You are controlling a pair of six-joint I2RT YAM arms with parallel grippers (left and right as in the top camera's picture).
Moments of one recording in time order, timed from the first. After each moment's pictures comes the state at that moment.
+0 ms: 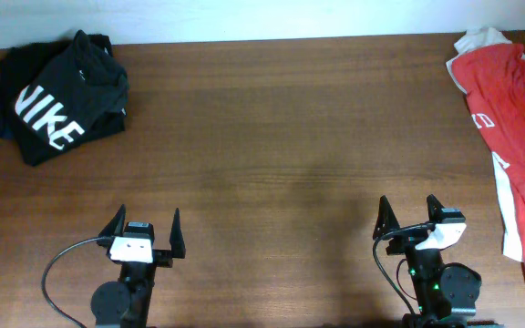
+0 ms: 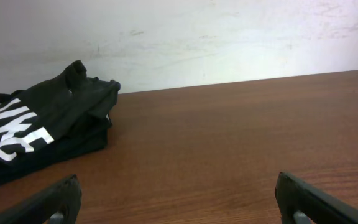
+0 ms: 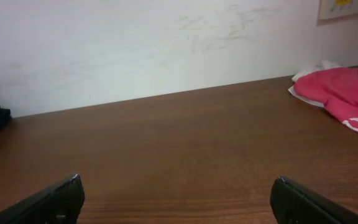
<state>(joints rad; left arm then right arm) -0.01 0.01 0.01 -0.07 0.07 0.06 -0.09 0.01 0.01 -0.06 -0.15 0.18</state>
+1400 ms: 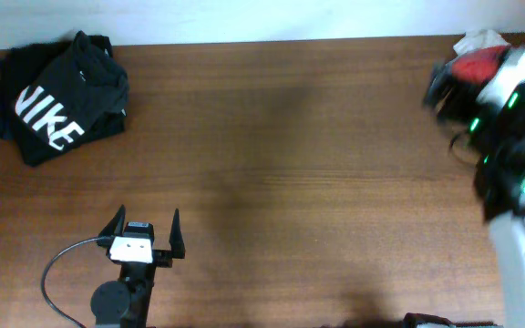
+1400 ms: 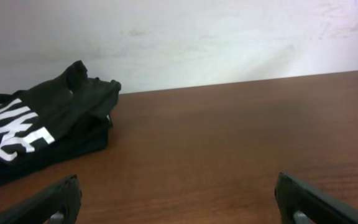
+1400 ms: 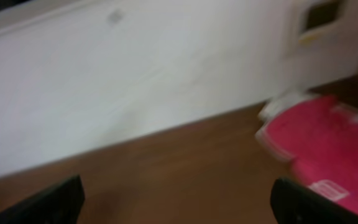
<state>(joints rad) -0.01 0.01 0.02 -0.07 0.07 0.06 -0.18 1.22 1.24 -0.37 -0.09 0.21</state>
